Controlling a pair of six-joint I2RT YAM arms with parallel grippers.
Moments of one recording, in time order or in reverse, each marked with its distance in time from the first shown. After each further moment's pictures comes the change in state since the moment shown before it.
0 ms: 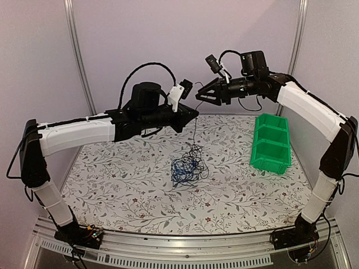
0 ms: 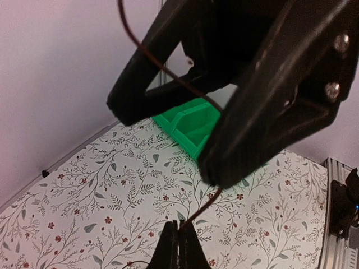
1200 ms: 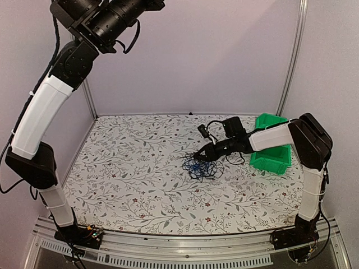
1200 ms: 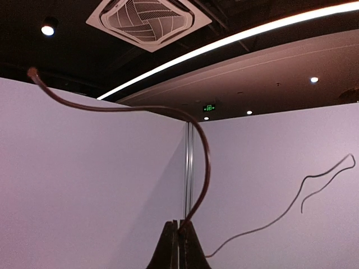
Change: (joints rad) left arm -0.185 0.099 1.061 -0.122 -0.364 0.092; right arm 0.013 0.239 -0.650 0.612 0.057 0.240
